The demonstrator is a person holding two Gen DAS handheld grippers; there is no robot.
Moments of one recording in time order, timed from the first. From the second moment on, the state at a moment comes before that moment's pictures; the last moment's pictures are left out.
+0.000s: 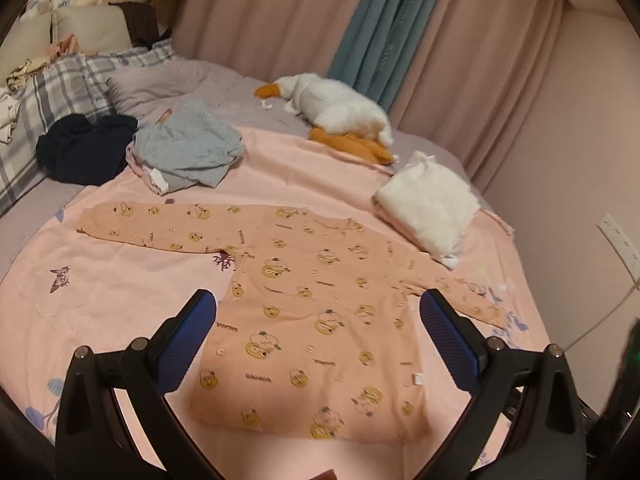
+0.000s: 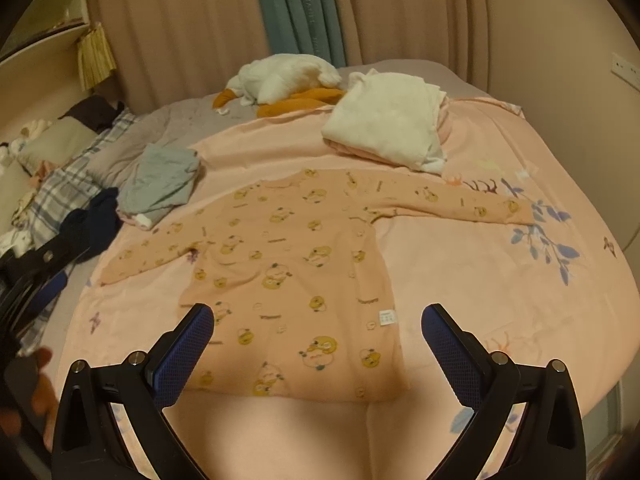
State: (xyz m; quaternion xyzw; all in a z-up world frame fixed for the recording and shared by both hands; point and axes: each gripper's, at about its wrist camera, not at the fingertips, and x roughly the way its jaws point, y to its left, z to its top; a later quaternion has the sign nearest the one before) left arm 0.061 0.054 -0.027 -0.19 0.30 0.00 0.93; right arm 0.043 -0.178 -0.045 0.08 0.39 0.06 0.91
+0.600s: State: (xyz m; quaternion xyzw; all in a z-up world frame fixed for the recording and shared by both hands) left arm 0.244 0.149 -0.162 -0.26 0.43 0.00 0.86; right arm 0.166 -0.244 -0.080 0.10 0.41 0.01 0.91
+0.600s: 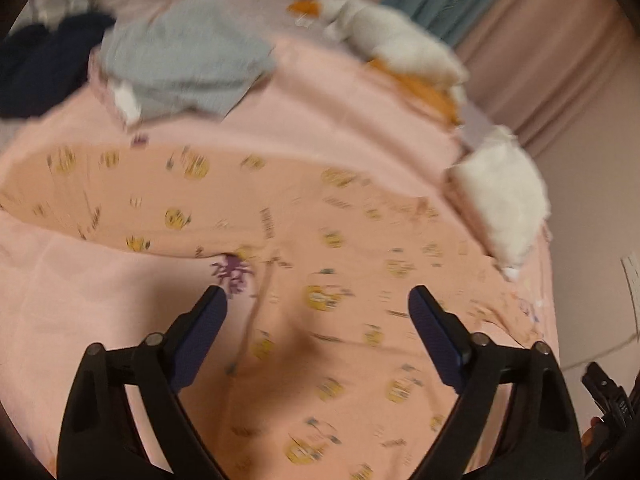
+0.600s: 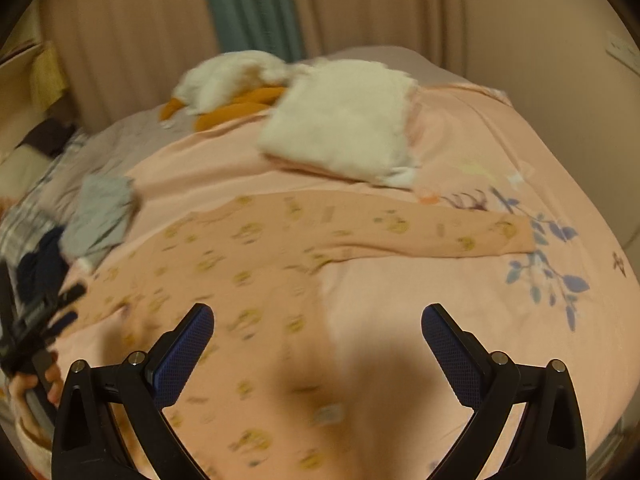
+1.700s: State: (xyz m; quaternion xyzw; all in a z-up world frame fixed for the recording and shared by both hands) left arm 0.315 0.172 -0.250 -0.31 0.48 0.00 0.82; right arm 0.244 -0.551 -0.248 0.53 0.40 -0.02 0.75
